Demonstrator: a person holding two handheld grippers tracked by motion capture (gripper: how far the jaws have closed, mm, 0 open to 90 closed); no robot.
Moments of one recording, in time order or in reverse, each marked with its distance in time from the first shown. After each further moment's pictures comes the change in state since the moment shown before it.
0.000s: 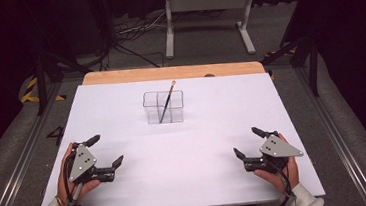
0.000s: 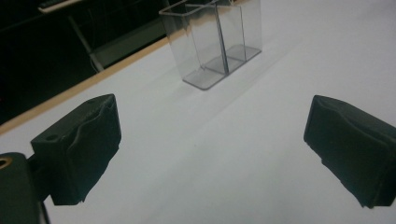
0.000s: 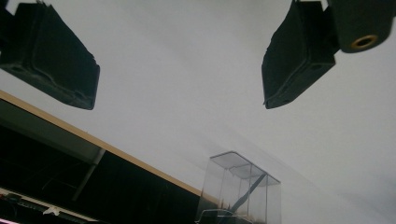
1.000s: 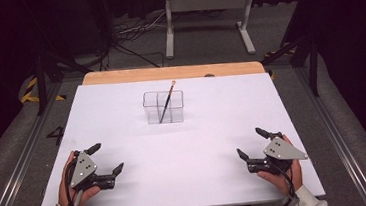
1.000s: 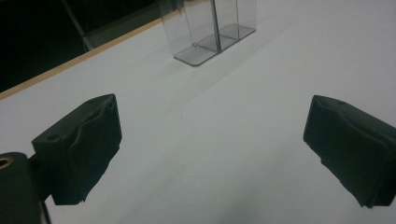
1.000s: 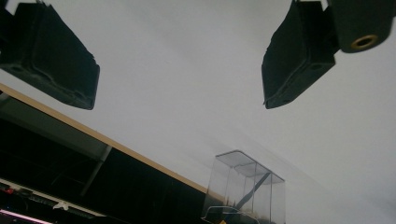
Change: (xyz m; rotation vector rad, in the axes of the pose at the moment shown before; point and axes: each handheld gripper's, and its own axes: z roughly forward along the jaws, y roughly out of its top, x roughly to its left) left arm -0.008 -0.013 0.000 0.033 -0.008 -0.020; right arm -0.002 -0.002 -0.009 -0.015 -0.023 -0.010
